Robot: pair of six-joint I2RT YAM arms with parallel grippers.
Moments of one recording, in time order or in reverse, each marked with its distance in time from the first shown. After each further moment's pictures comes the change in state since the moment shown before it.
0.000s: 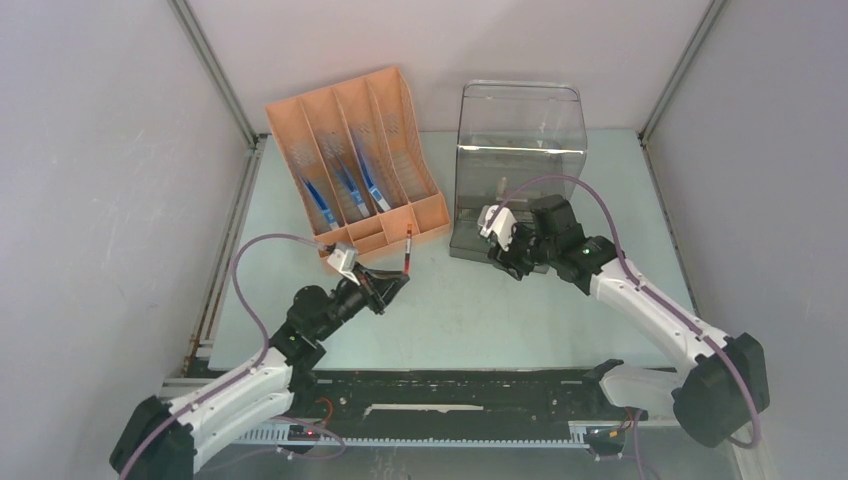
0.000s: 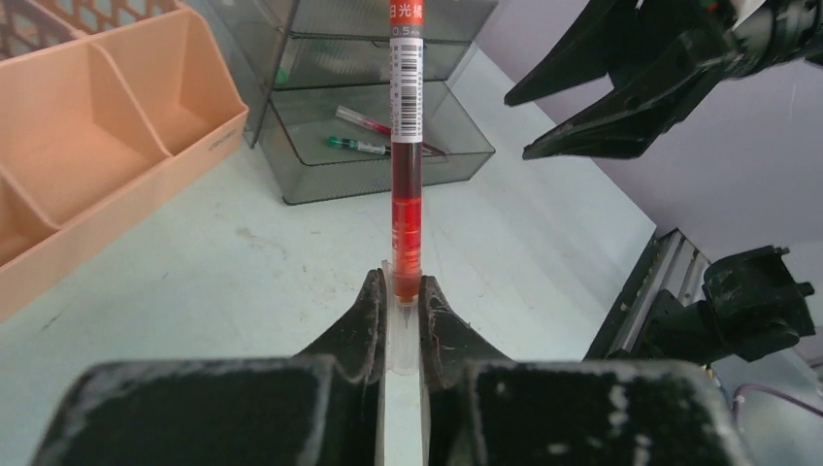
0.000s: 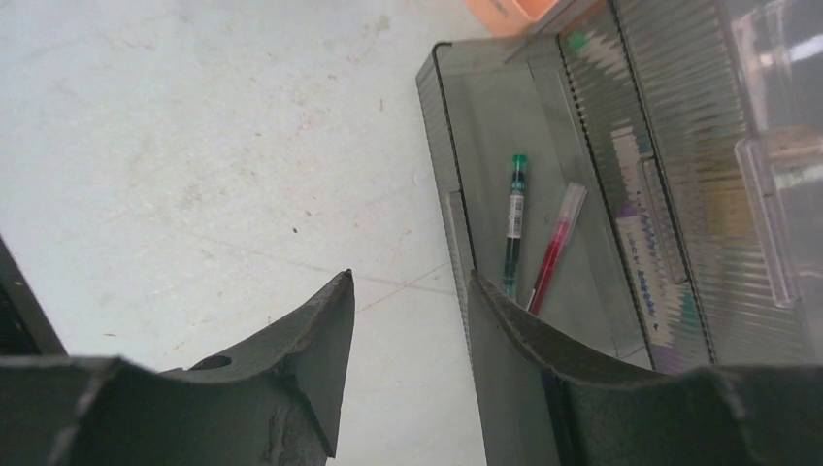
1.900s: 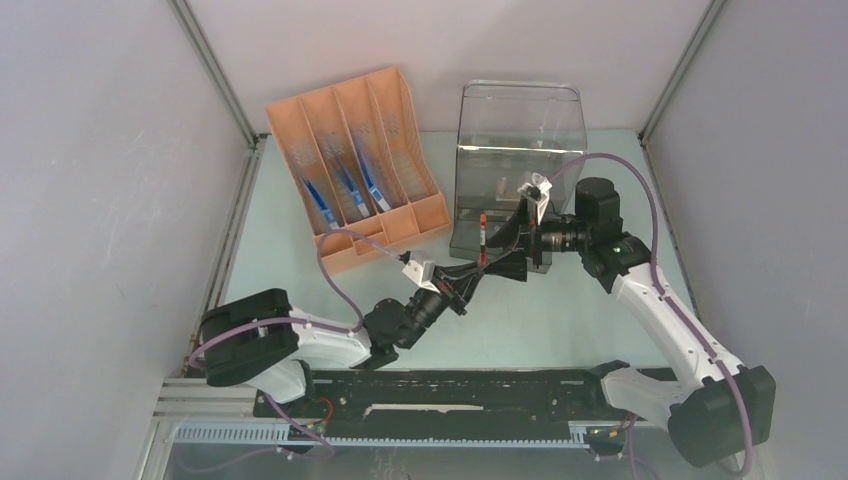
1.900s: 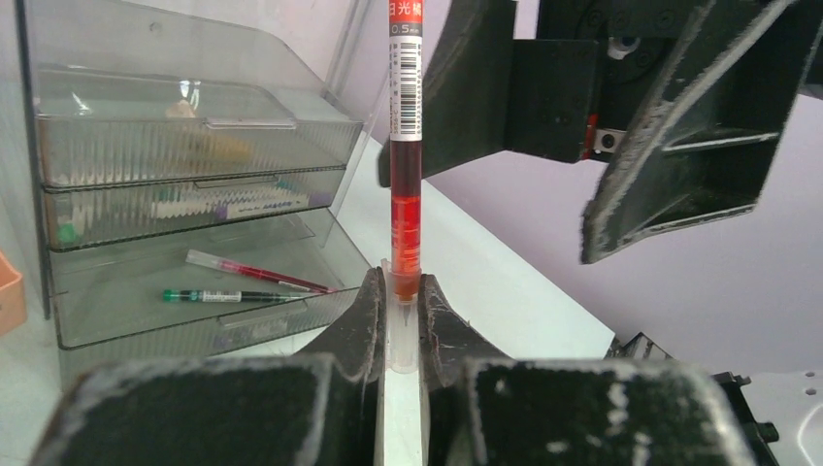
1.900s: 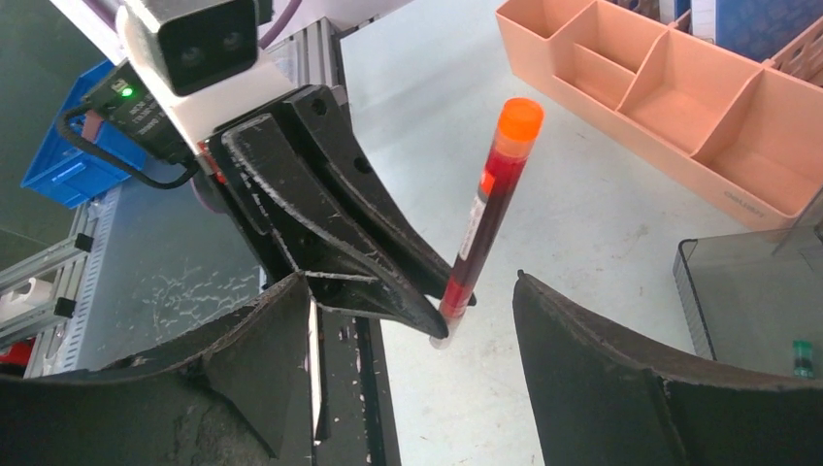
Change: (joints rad) left arm -0.597 0.835 0.310 0.815 -0.615 0.178; right arm -0.213 -0.111 0.011 0.218 -0.790 0.607
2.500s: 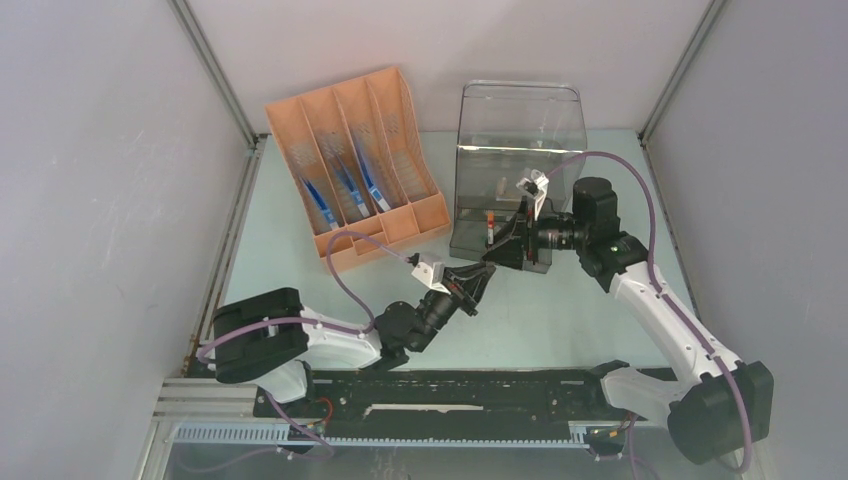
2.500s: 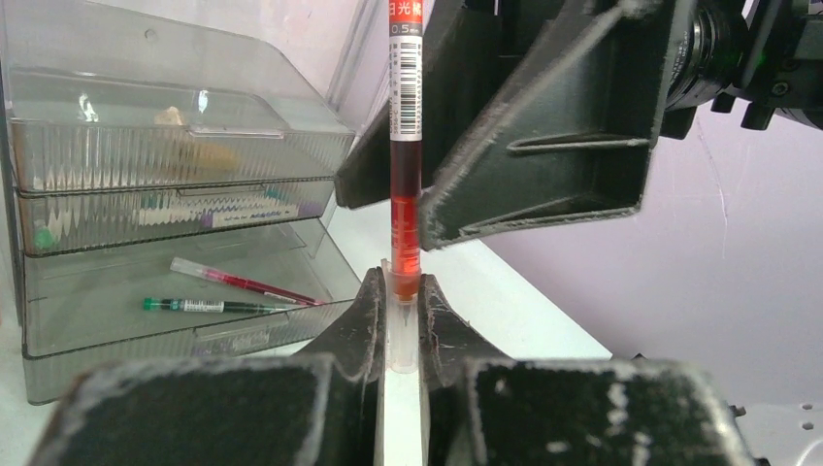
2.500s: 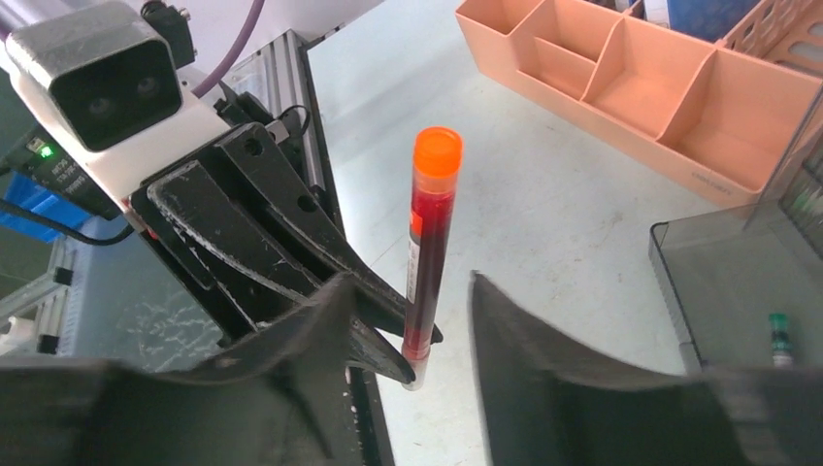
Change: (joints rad) left arm -0.058 0.060 0.074 0.010 -0.092 0.017; right arm 0.012 0.018 -0.006 0.030 0.090 0.053
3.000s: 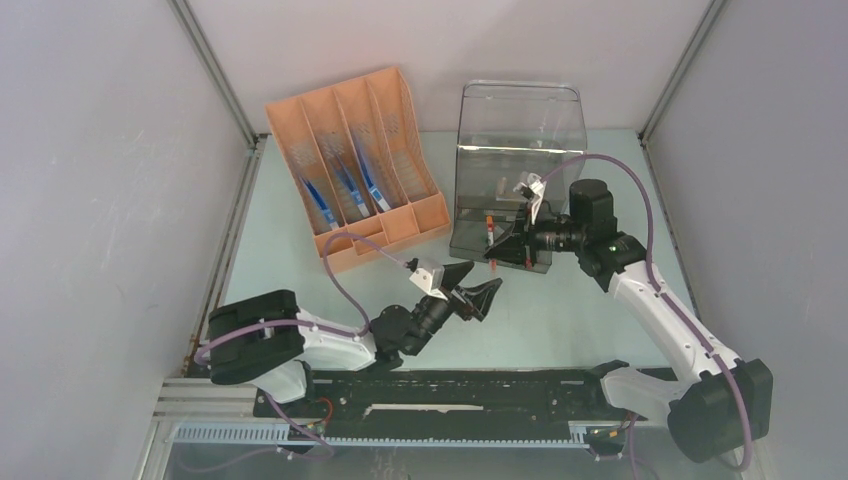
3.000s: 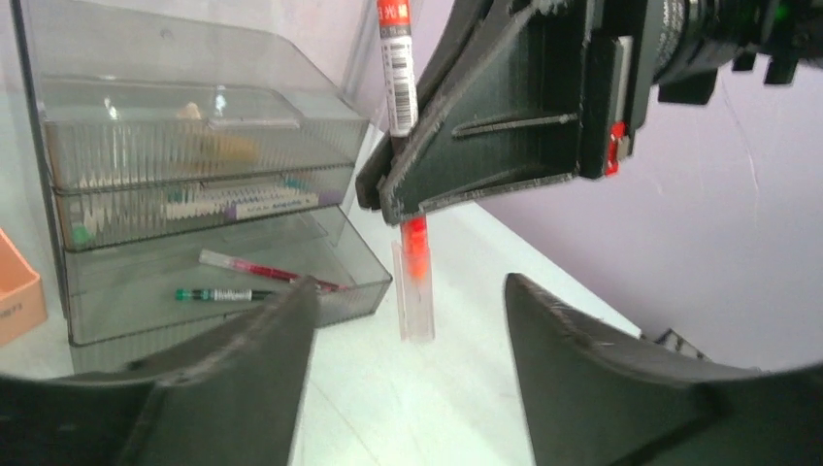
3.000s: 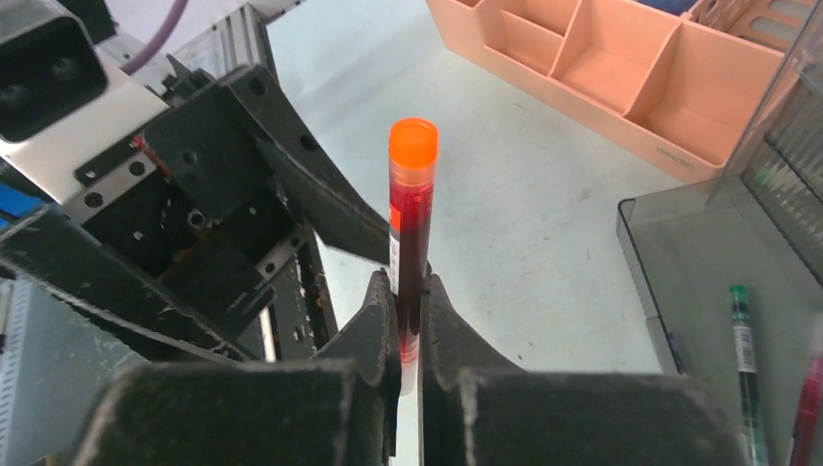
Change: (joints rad) left arm -0.008 -0.011 -0.019 -0.006 -0.010 0.053; right arm 0.010 0.008 -0.001 -0.038 0.061 -0.066
